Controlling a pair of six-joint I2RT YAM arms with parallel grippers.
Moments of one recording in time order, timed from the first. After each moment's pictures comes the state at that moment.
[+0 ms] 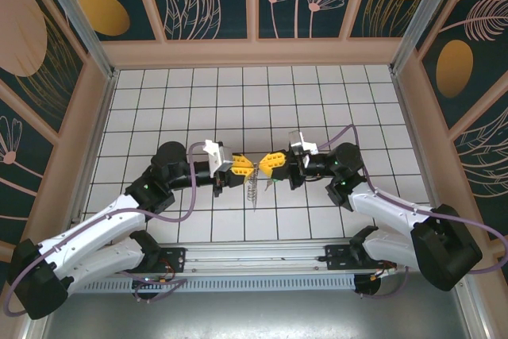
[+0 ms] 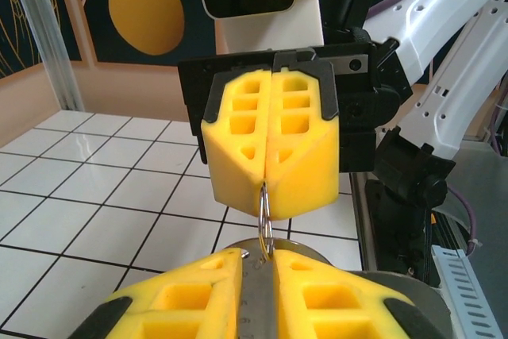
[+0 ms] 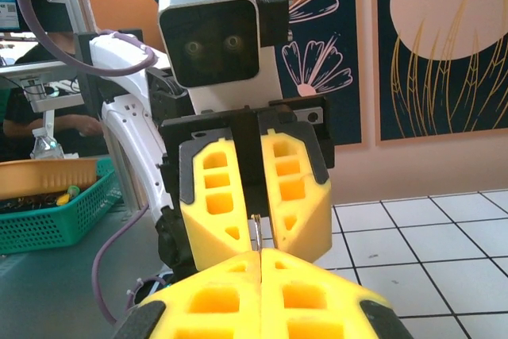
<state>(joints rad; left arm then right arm) -0.77 0.92 0.62 0.18 0.63 0.04 0.63 1.13 0.45 1.01 -1.02 0.37</state>
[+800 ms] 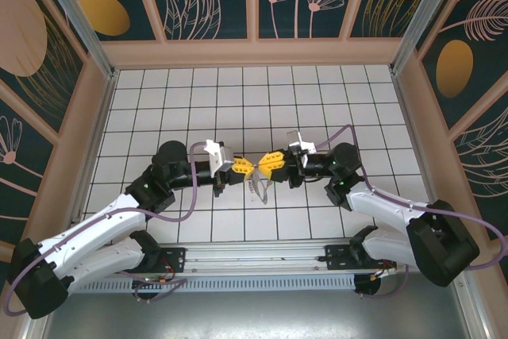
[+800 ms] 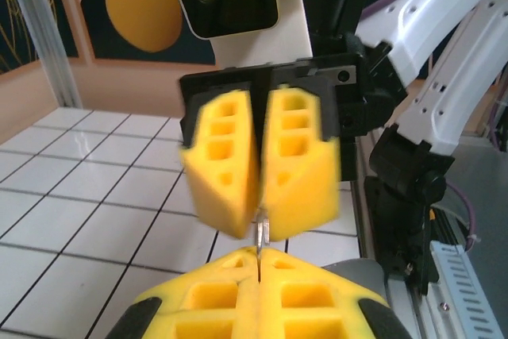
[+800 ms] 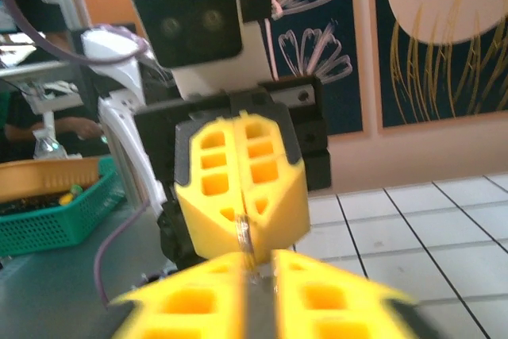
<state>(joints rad) -0.77 0.92 0.64 0.13 0.63 0.06 0.63 1.16 0.44 0.99 -1.01 0.37</state>
